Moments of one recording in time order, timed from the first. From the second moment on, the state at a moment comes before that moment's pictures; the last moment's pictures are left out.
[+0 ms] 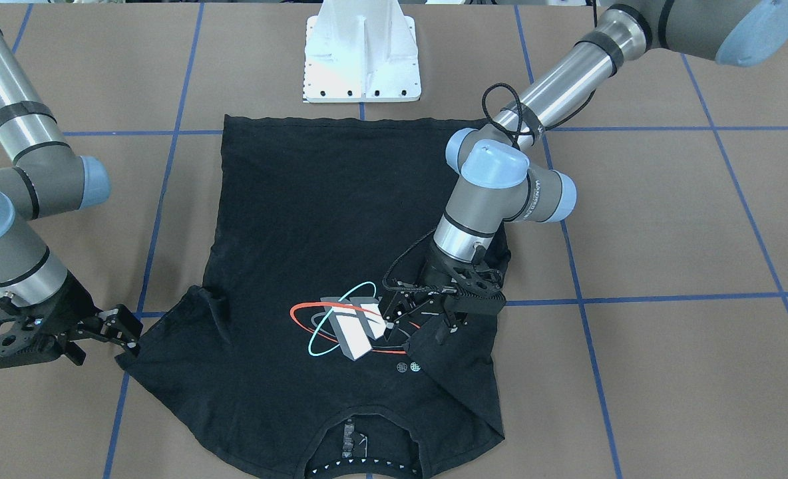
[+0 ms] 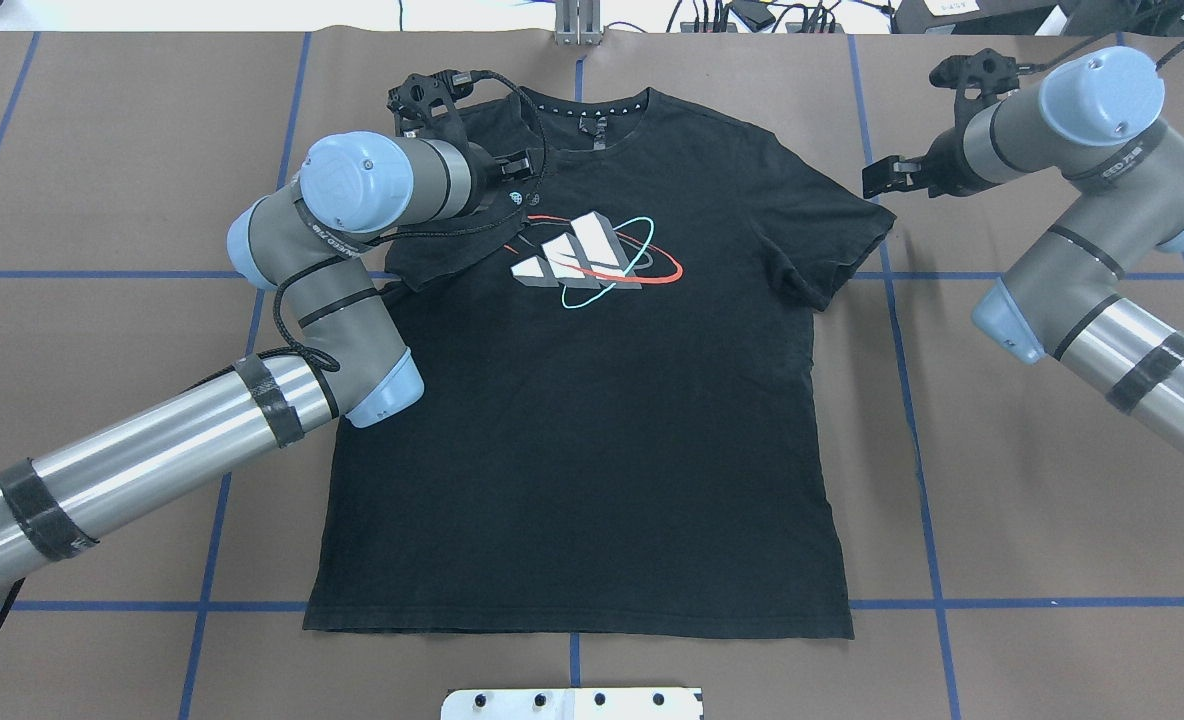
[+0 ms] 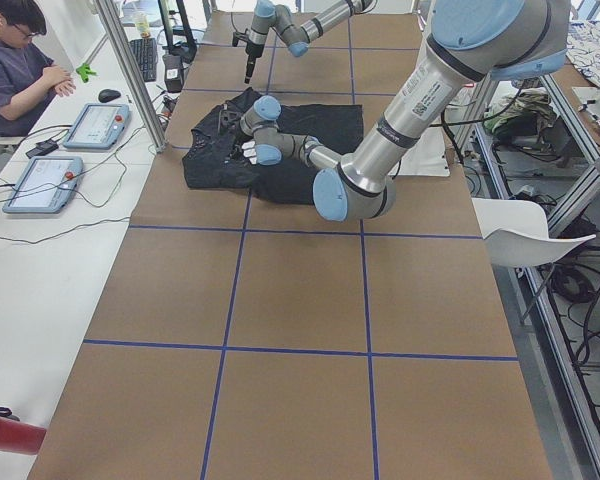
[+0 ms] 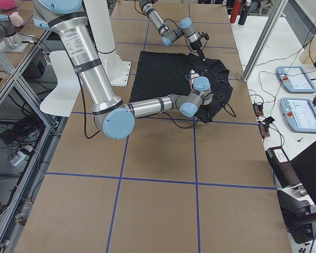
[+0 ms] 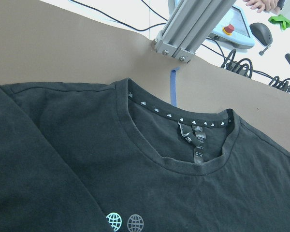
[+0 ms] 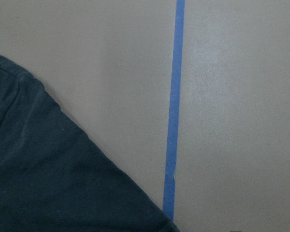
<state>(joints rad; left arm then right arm) -0.68 -2.39 -1.12 -2.49 -1.61 -1.35 0.96 -1.14 1.27 -0.82 1.97 0.91</state>
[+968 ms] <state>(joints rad) -0.68 -2.38 -1.12 -2.49 -1.61 -1.32 0.90 -1.15 1.22 -0.74 1.89 0.97</state>
